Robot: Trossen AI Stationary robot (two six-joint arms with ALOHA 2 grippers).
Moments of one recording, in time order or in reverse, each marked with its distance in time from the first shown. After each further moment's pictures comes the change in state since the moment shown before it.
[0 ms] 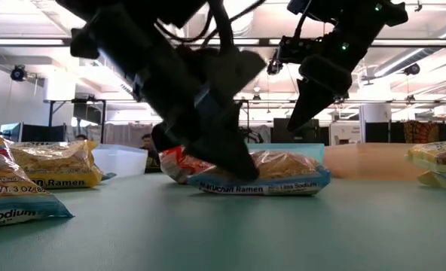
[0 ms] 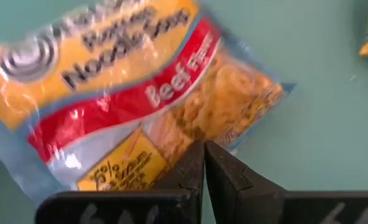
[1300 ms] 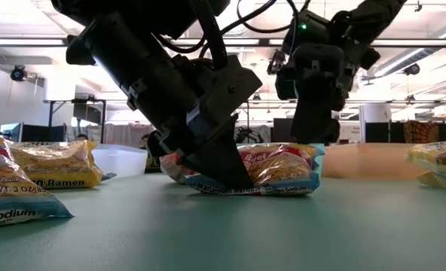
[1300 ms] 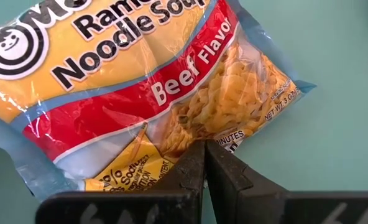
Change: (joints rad) left arm -0.015 0.054 -0.011 -0.048 0.004 0.006; right arm -0.255 0.008 -0.123 0.215 -0.747 0.213
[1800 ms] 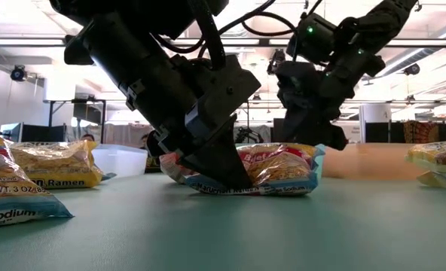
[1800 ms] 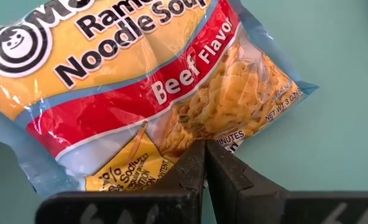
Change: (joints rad) left arm 0.006 0.000 -0.004 0.001 -0.017 0.010; right arm 0.003 0.000 -0.067 0.150 0.189 0.241
